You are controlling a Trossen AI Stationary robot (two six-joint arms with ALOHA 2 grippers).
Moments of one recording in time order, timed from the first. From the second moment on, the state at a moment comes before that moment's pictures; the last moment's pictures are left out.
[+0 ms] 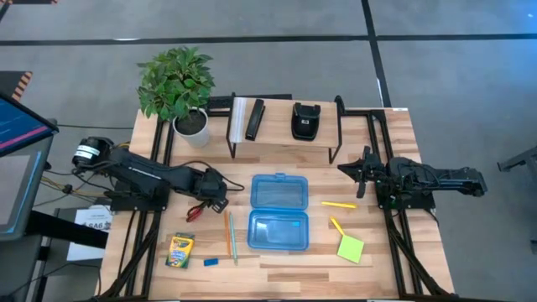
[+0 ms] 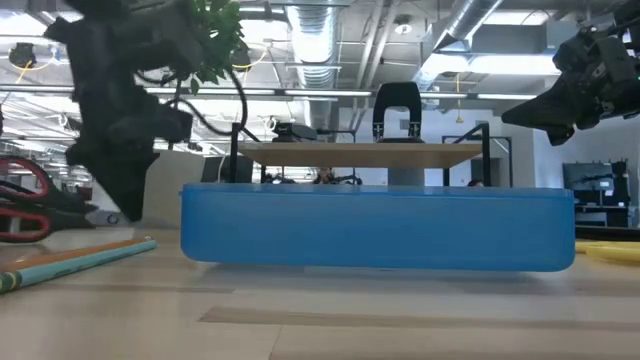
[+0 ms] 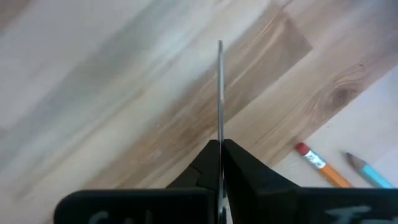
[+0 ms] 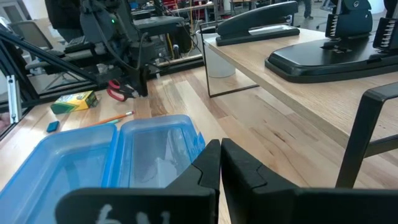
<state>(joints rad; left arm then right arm) -0.13 1.37 0.69 -0.69 -0.20 -0.99 -0.01 0.00 0.09 -0.22 0.27 0.20</state>
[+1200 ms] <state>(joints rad) -0.33 1.37 1.18 -0.93 -0.30 -0.82 -0.01 0.00 0.09 -0.22 0.27 0.20</state>
